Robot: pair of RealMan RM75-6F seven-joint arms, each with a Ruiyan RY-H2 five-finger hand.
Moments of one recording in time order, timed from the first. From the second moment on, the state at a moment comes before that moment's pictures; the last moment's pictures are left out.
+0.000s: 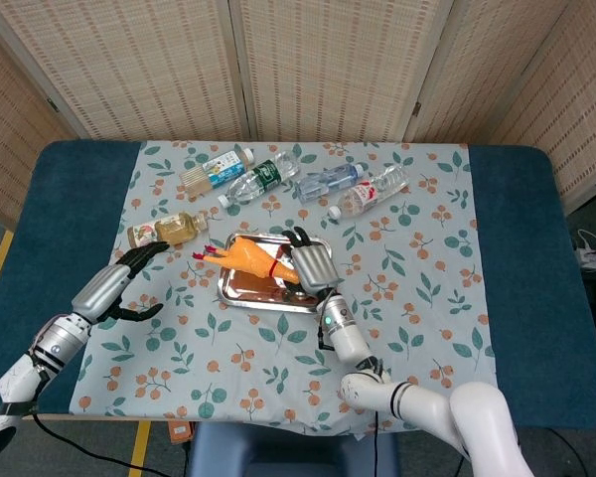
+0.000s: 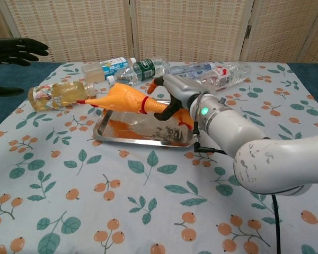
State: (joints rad) left arm -0.61 -1.10 -0.05 -1.52 1.55 1.03 -0.67; right arm 0.97 -2.08 0.40 -0.87 -1.05 0.88 -0.19
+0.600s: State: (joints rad) left arm -0.62 -1.11 -0.06 -1.55 1.53 1.02 -0.62; right arm 0.93 -1.90 0.37 -1.10 -1.00 0.83 -0.31
